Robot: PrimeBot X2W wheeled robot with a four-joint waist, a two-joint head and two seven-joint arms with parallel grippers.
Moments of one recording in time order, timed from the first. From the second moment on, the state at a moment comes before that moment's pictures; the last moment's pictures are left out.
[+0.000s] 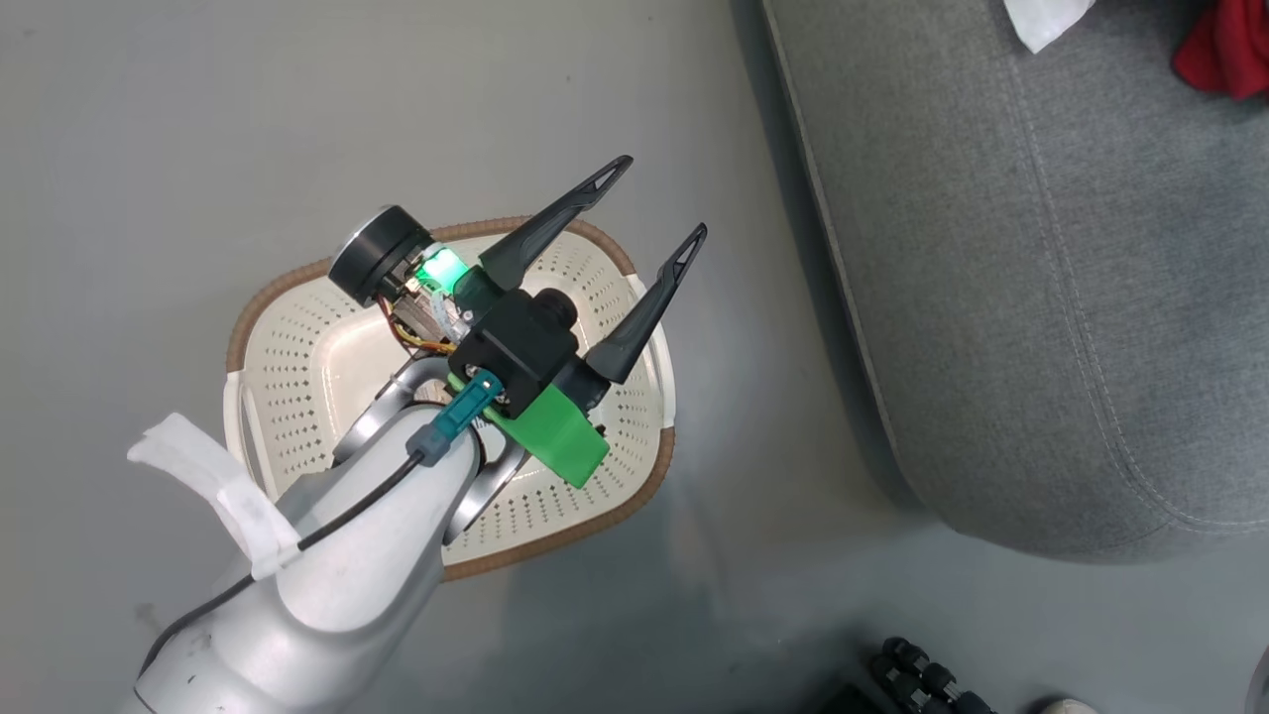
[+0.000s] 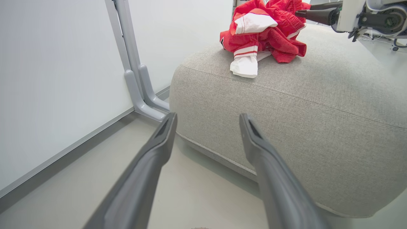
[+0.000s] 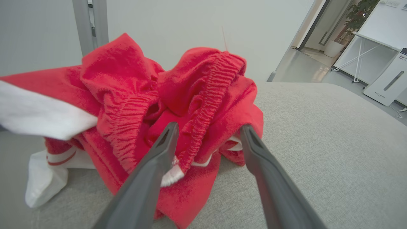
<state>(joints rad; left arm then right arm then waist) -0.72 0.24 -0.75 0.26 -0.23 -0.11 -0.26 -0.83 -0.25 -0.42 0.59 -0.01 0.13 -0.26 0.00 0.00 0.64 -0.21</state>
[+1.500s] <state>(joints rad) -0.20 0.14 -0.09 0.16 -0.24 -0.04 -0.26 -0.31 -0.05 0.03 0.17 0.08 0.13 -0.26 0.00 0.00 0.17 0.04</state>
